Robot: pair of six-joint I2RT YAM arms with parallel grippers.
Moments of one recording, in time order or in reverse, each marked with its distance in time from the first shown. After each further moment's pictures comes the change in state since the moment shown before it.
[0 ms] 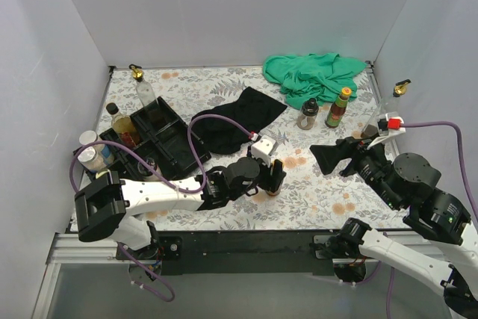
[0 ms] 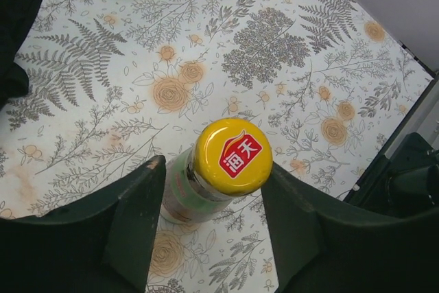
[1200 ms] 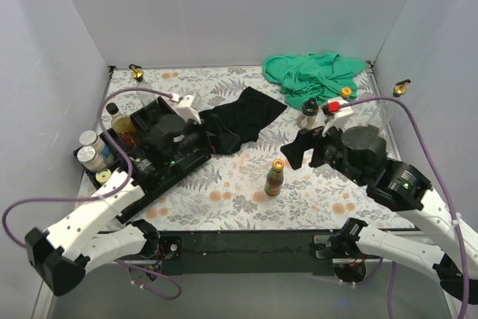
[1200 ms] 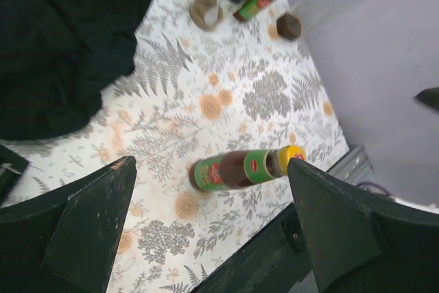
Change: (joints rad) left arm 0.596 -0.504 0.087 -0.549 0.457 -0.241; right arm 0.000 0.299 0.043 0.017 -0.137 -0.083
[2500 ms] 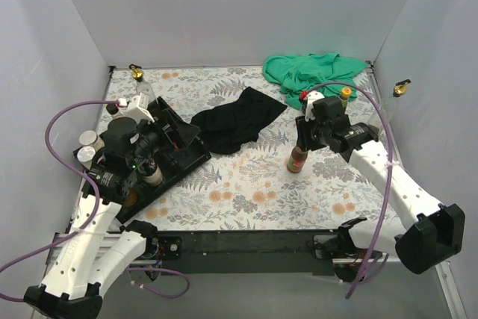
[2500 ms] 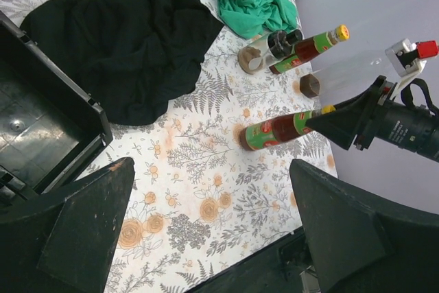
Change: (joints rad) left arm 0.311 -0.170 0.022 -0.212 0.105 -0.034; right arm -0.491 0.409 -0.061 0.013 -0.231 -0.296
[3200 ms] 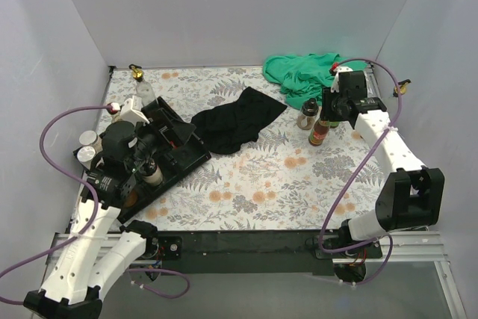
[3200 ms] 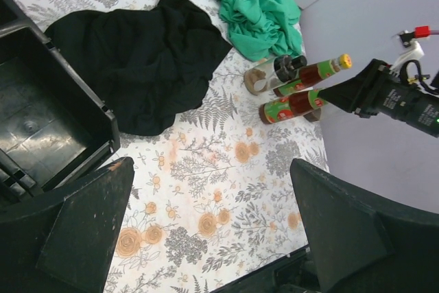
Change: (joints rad) left arm 0.000 -0.034 -0.016 0.005 -0.089 -0.043; right arm -0.281 0.249 0.164 0.117 0.002 -0.005
